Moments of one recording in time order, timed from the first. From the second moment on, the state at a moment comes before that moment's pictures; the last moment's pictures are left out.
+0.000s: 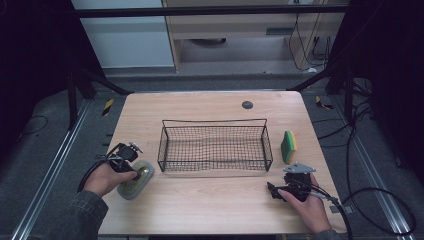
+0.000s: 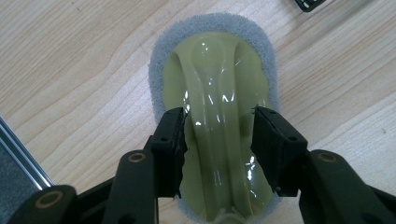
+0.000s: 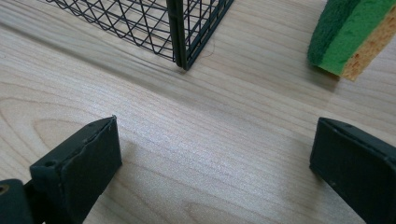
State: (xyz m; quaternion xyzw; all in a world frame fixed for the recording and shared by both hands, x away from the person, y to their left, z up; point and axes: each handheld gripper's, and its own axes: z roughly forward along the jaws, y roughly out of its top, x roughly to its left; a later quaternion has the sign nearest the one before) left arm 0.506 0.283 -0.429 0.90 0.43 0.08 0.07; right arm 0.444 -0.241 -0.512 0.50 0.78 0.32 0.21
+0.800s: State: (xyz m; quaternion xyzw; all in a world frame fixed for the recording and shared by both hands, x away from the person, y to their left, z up) left arm 0.508 0.287 -0.428 0.90 0.42 0.08 0.07; right arm 0.444 -0.241 -0.512 0.49 0.78 0.32 0.21
